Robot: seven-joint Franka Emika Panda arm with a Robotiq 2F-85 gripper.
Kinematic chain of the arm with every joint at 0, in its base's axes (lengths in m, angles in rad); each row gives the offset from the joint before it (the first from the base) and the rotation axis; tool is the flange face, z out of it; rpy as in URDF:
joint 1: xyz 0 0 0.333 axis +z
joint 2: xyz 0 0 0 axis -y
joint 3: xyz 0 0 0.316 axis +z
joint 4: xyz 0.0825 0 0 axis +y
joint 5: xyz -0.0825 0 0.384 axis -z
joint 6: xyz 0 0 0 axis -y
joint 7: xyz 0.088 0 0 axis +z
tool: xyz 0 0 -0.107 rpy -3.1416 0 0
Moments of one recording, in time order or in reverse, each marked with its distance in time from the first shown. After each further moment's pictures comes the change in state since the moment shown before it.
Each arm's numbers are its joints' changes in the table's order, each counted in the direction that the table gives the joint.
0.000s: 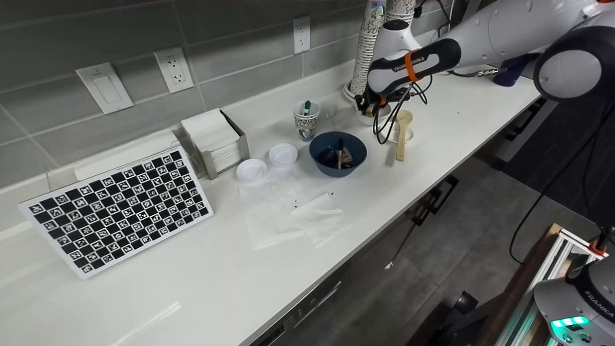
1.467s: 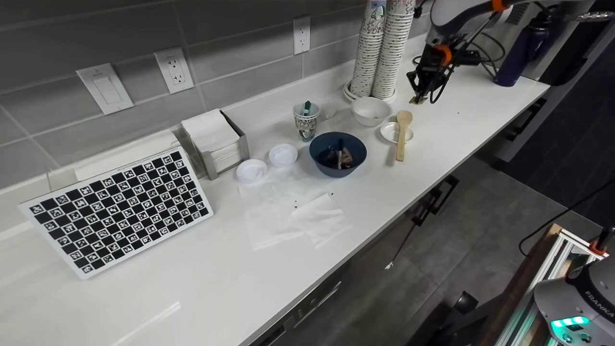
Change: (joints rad) arm -0.157 0.457 0.040 0.342 -0.118 -0.339 0.080
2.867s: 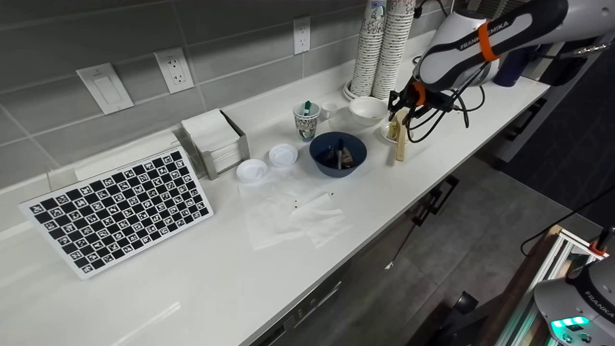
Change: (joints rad) arm 0.126 0.061 -0.002 0.351 -0.076 0.570 -0.194
